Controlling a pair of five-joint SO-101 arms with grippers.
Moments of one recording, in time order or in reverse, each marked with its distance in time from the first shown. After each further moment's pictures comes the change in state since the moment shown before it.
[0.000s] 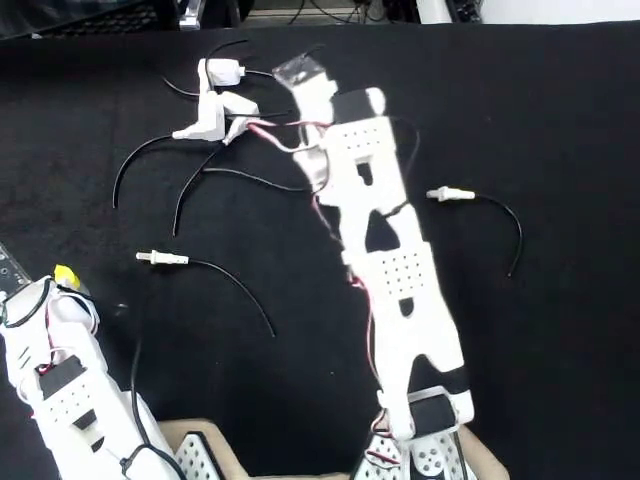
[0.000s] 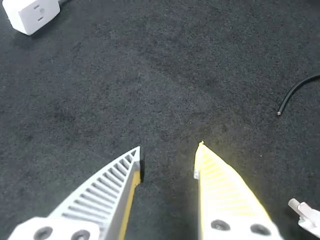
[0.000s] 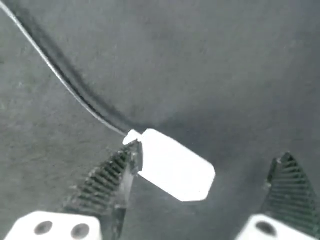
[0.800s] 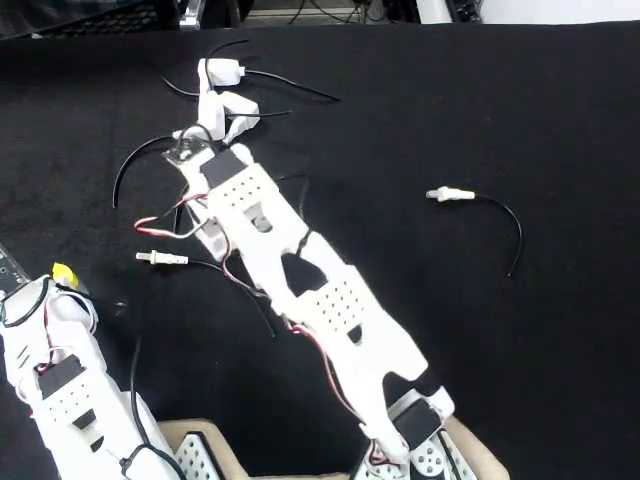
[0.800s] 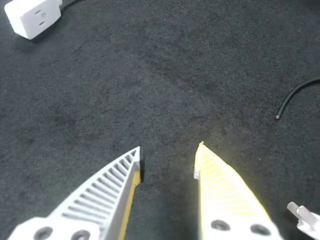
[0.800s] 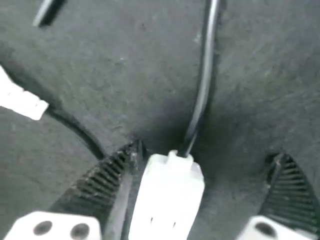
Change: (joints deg) left arm 0.0 0.0 -0.6 0.0 0.0; right arm -23.7 -1.0 17.9 0.0 -18.6
